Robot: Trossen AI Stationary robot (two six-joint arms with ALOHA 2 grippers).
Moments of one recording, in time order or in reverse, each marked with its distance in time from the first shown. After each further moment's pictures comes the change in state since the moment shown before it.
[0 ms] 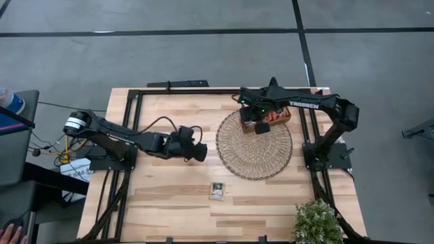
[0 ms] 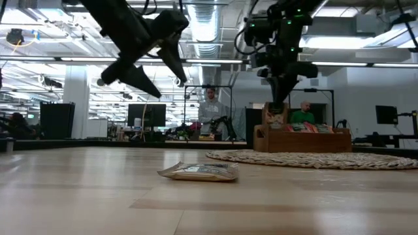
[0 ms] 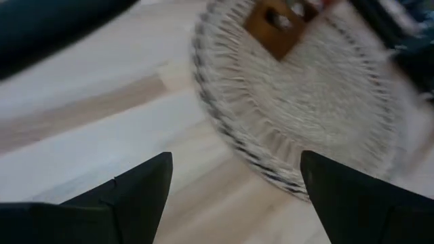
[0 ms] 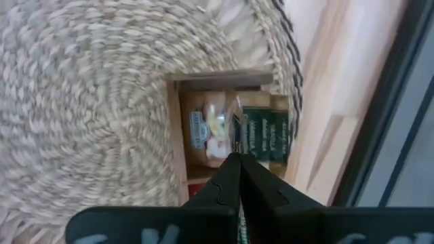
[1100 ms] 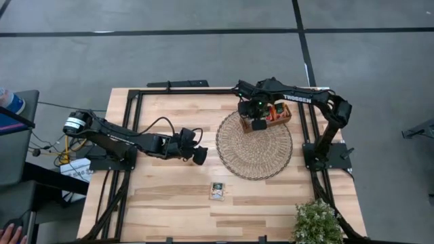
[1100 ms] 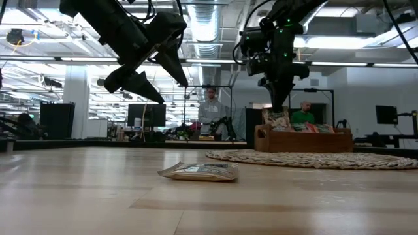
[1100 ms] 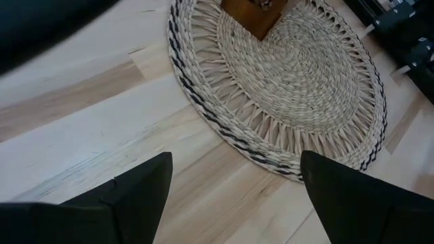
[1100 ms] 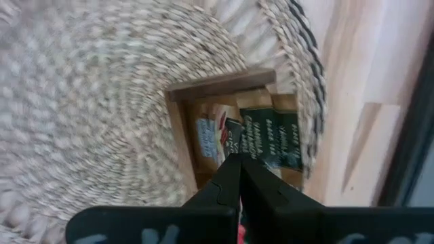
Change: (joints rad) left arm 0.006 -0.004 -0.083 0.164 0.091 0.099; right arm -0.077 0.101 0.094 -0.078 -0.126 0.068
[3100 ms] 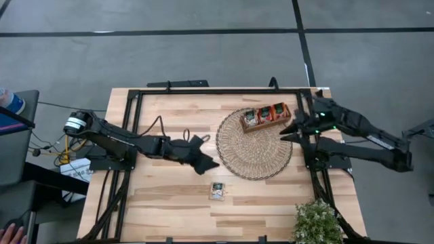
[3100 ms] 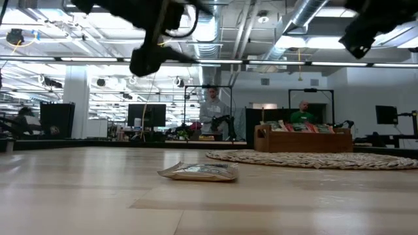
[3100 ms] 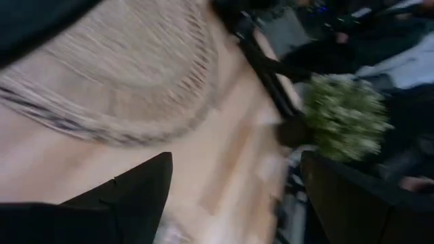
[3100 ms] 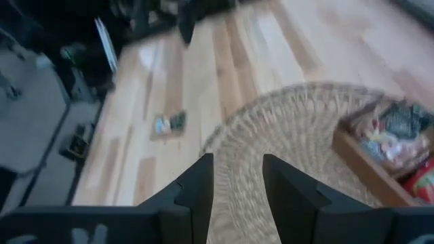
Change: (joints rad) left arm -0.033 0.006 0.006 0.372 0.364 -0.035; right arm 0.027 -1.214 -0.699 0.299 -0.500 0.642
